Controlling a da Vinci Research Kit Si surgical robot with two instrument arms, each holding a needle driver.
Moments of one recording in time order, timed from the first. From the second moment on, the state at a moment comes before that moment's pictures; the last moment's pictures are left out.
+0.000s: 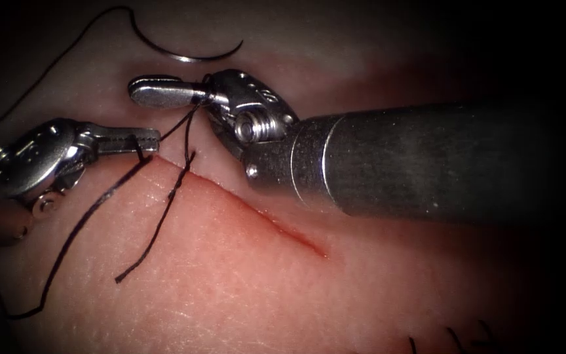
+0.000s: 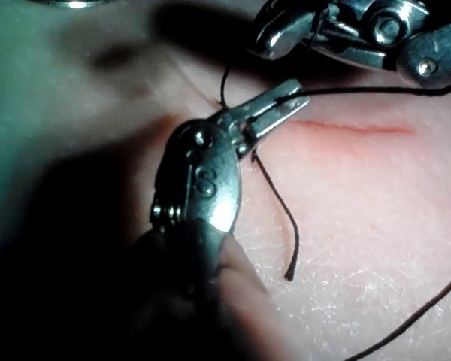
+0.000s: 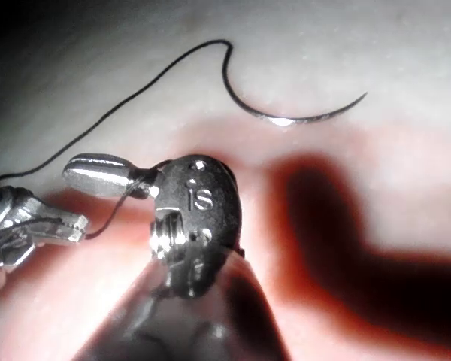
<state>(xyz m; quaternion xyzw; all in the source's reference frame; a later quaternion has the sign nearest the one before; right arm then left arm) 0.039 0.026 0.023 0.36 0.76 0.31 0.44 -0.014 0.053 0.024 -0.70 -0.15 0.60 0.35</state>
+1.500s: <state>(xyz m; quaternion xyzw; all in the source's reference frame) 0.040 0.022 0.020 0.43 0.74 0.03 0.52 -0.015 0.053 0.027 -0.69 -0.20 0.57 0.39</state>
